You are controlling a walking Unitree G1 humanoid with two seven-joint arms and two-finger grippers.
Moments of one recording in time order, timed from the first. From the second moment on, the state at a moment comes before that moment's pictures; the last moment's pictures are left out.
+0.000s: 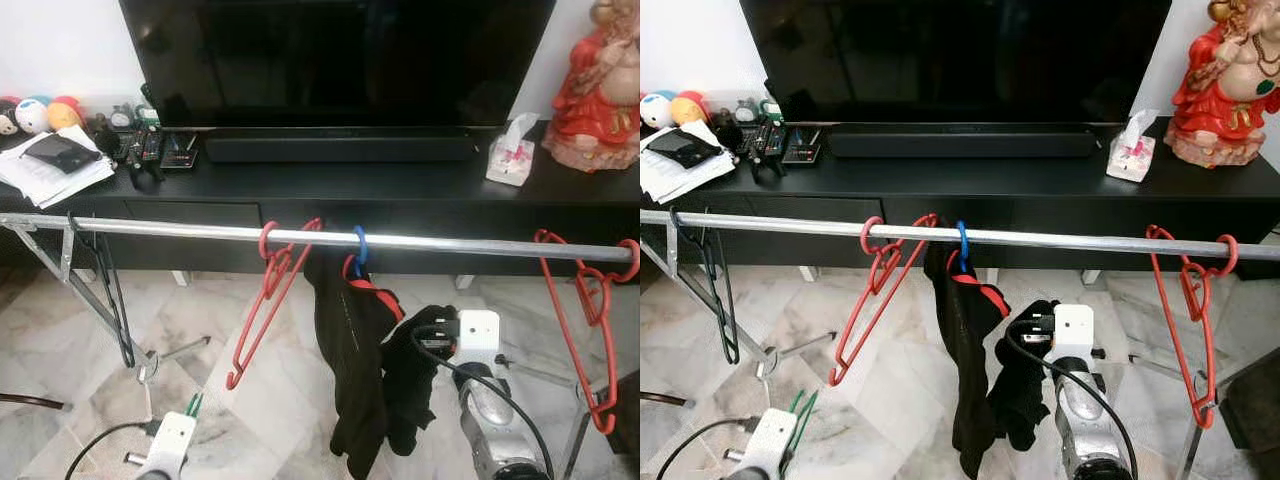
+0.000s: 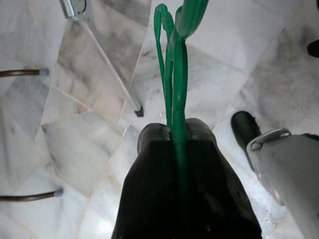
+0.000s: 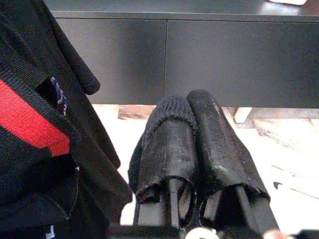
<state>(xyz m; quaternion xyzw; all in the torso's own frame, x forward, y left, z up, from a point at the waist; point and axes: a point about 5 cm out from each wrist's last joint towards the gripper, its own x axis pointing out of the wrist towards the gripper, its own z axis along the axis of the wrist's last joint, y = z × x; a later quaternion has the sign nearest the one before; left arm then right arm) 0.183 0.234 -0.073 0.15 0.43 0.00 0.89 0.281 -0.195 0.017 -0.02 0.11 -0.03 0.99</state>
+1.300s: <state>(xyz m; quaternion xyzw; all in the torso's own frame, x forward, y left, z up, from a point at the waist) 0.161 0.214 -0.088 0.13 0.47 -0.01 0.87 0.286 -0.193 0.022 -0.02 0.10 -0.03 0.99</state>
